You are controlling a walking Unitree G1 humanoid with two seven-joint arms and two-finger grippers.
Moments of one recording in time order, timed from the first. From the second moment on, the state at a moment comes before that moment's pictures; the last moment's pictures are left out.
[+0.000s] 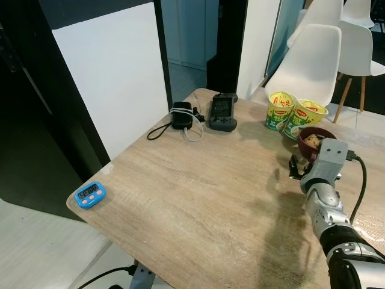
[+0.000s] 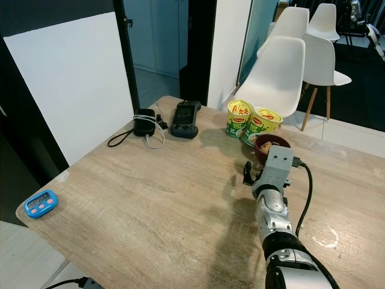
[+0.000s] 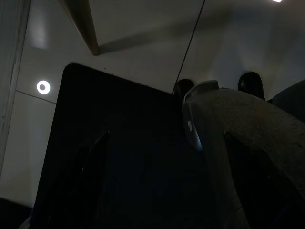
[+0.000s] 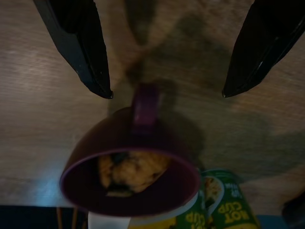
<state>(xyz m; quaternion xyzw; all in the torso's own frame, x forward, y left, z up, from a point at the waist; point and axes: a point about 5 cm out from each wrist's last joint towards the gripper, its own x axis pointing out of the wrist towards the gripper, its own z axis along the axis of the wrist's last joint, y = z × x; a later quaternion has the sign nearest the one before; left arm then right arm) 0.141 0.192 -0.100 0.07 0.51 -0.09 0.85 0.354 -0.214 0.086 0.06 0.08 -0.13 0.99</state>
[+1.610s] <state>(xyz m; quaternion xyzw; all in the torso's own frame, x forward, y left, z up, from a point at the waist) 0.118 0.210 -0.103 0.07 0.53 -0.08 0.84 0.362 -0.212 0.095 0.07 0.07 -0.16 0.98</state>
